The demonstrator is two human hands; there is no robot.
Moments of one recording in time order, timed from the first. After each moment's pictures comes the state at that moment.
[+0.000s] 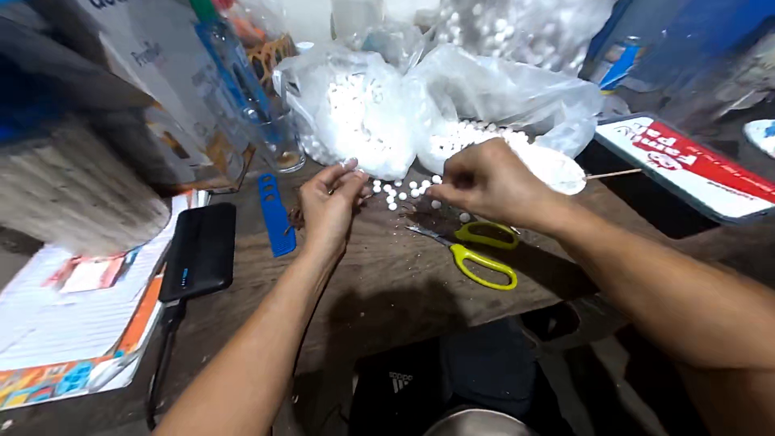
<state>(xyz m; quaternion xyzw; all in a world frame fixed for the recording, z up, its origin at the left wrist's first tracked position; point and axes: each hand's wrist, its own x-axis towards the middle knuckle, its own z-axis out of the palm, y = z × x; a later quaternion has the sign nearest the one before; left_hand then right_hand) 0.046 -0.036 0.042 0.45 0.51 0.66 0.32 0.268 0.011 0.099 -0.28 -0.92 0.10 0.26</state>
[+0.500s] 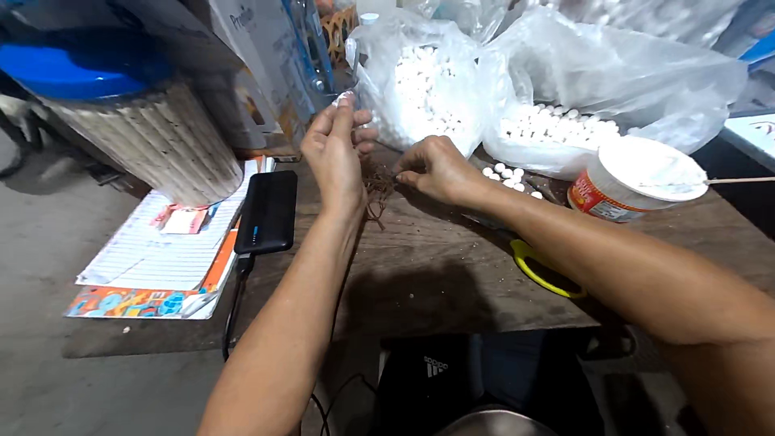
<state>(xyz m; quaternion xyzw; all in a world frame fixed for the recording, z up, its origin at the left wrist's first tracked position) 0.012 -0.038 0.078 0.33 0.46 0.79 0.24 0.145 0.038 0.066 -0.26 -0.92 0.23 0.19</state>
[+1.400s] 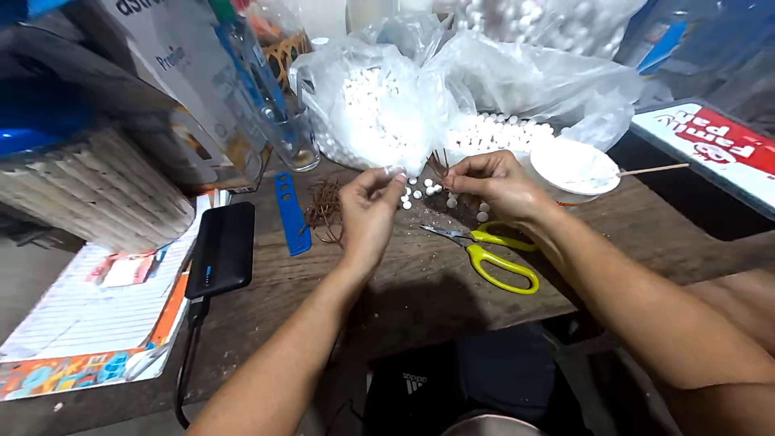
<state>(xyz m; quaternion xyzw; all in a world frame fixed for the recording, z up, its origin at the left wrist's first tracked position) 0.072 -0.048 0.038 0.53 0.47 0.65 0.28 0.259 0.028 0.058 -0.32 -0.70 0.50 0.40</state>
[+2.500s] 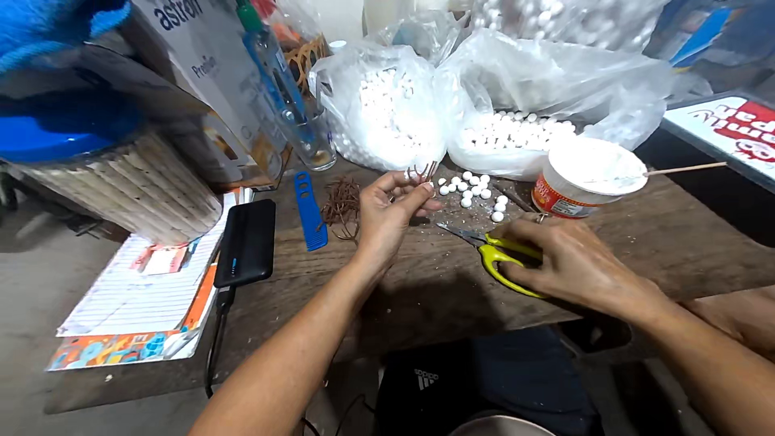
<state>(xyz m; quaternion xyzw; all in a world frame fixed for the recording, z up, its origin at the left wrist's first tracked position) 0.073 -0.057 0.043 0.49 0.43 0.64 0.40 0.319 -0.035 0.026 -0.38 -0.89 0.10 0.25</state>
